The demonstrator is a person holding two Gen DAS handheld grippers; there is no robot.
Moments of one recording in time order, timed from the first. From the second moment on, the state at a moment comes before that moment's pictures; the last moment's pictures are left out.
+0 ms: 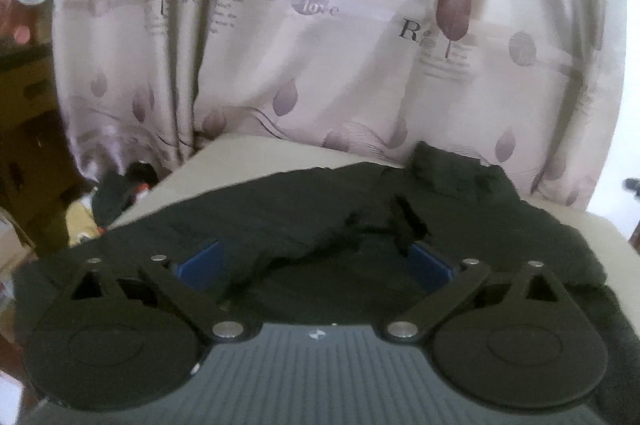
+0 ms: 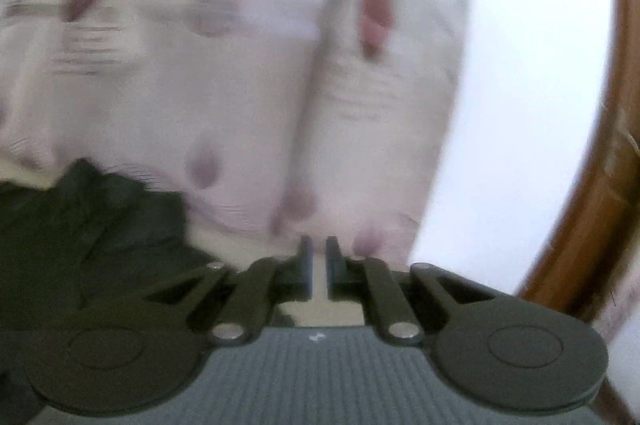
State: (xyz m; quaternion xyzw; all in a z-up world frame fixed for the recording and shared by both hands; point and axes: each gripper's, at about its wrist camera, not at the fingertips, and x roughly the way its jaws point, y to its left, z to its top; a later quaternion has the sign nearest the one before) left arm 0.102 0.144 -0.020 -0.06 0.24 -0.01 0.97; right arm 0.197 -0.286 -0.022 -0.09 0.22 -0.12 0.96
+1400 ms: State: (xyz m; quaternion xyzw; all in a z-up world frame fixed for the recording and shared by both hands) left arm 0.114 0.066 -0.054 -0.05 0.32 -0.03 0.95; right arm 0.142 -0.572 -0.104 0.13 0.30 -0.38 0.87
